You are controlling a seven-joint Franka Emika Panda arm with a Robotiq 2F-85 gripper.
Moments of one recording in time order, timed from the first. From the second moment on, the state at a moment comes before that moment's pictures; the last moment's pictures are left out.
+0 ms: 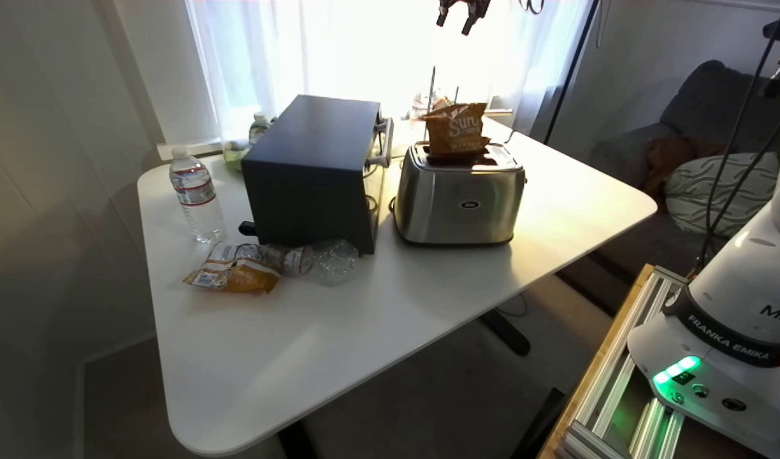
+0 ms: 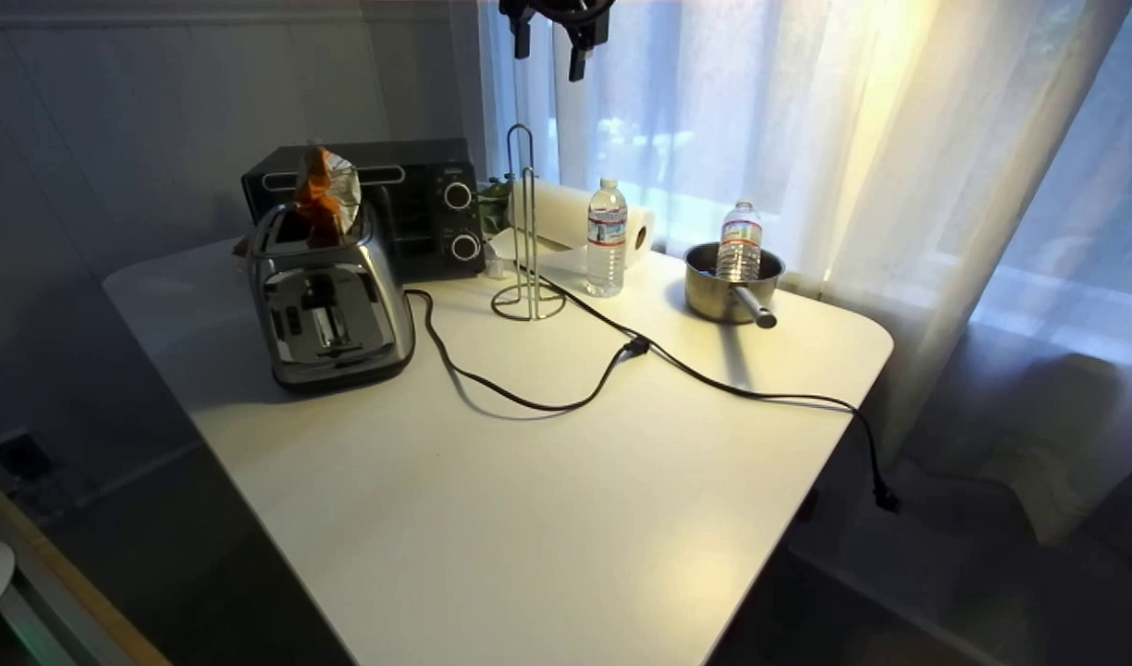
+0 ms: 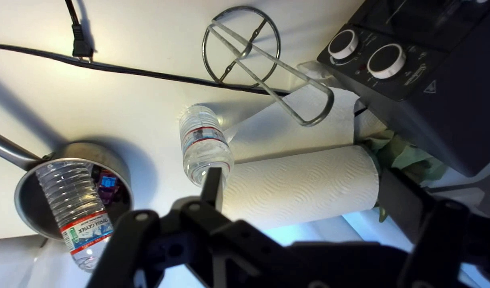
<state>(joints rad) -0.22 0.45 -0.22 -1.24 0.33 1.77 -0.27</state>
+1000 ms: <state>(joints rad) -0.17 0.54 -0.22 -1.24 0.31 2.04 -0.06</state>
